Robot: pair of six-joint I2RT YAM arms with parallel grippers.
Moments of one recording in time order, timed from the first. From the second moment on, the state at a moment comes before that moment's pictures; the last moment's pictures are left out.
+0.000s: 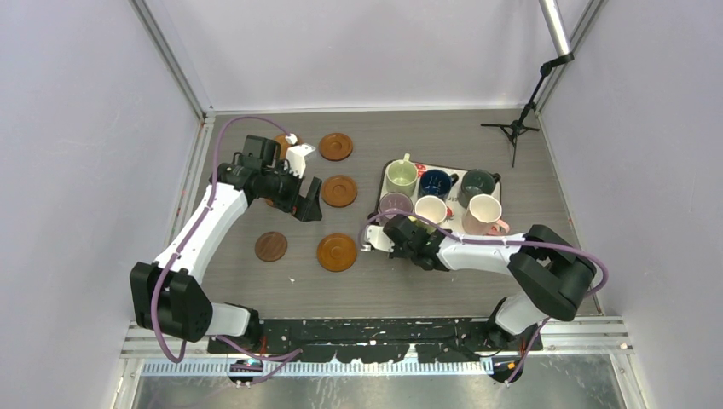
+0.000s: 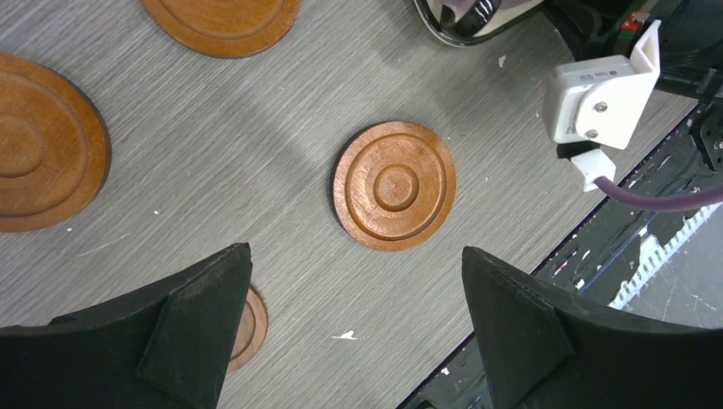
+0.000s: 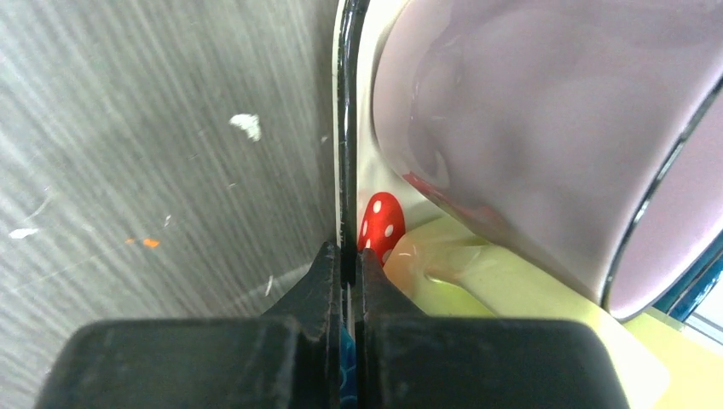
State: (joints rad) left arm -0.25 1.35 1.19 -0.83 0.50 0.20; right arm 0.89 1.54 0.69 -0.14 0.35 -0.66
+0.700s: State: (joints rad) left arm -0.25 1.43 1.33 -0.90 0.50 0.24; right arm 0.92 1.38 0.76 -0.43 0.20 -0.57
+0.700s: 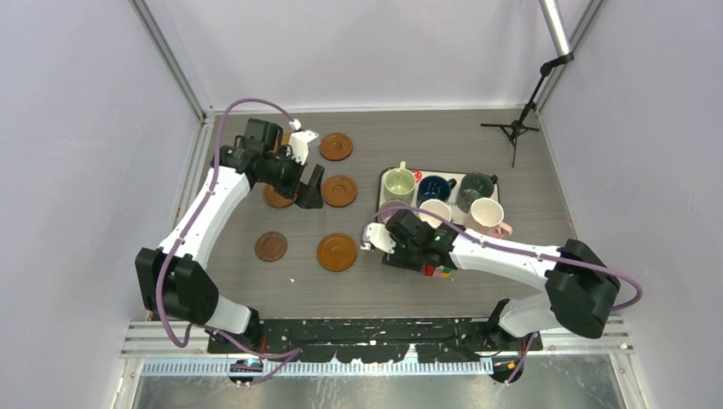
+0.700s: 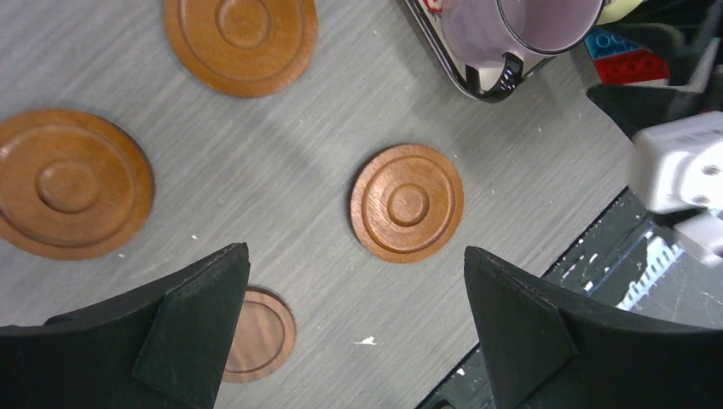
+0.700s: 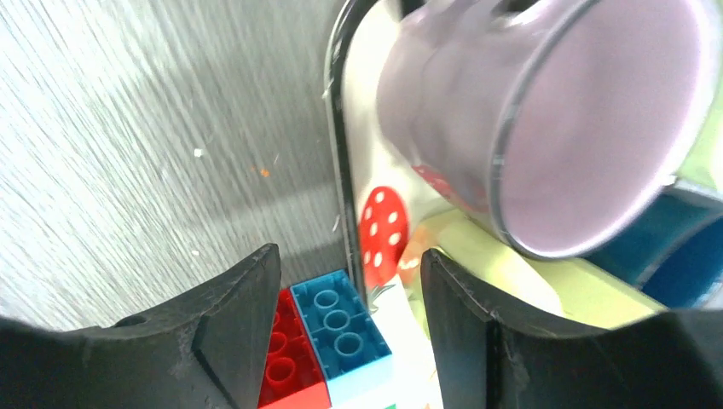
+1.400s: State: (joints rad) left arm -0.53 1.65 1.49 -0.86 0.30 0.28; right arm 0.49 1.09 1.07 -0.59 -0.18 -0.18
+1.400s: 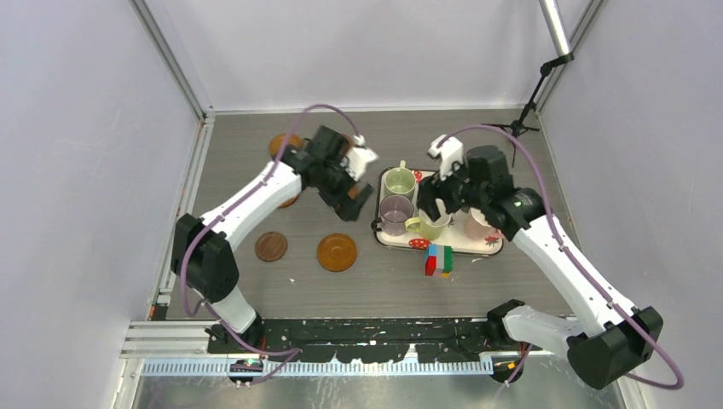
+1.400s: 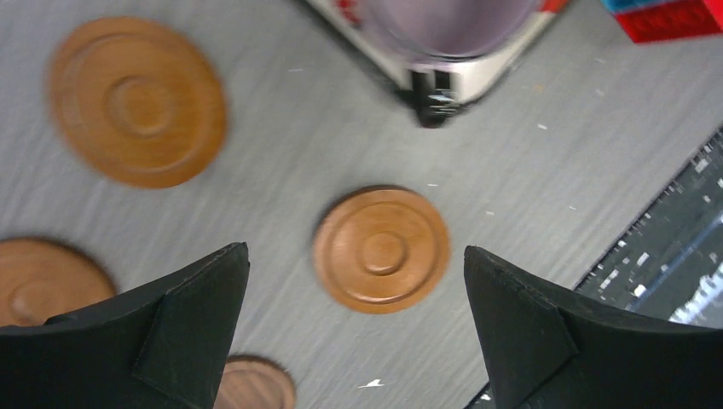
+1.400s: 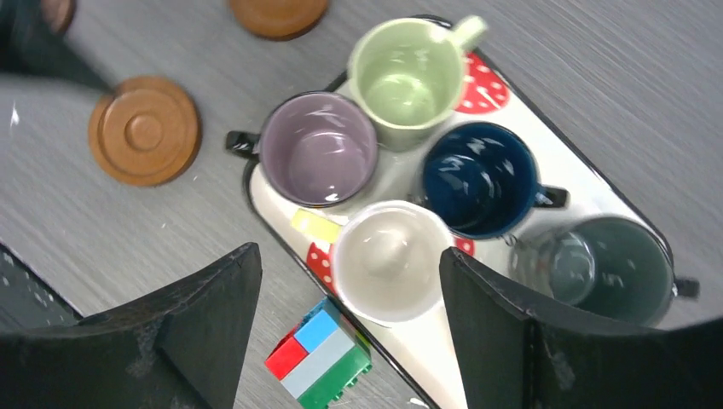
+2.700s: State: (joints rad) left arm -0.78 1.92 1.41 -0.56 0.18 0.11; right arm 0.05 1.10 1.04 -0.55 -0.34 0.08
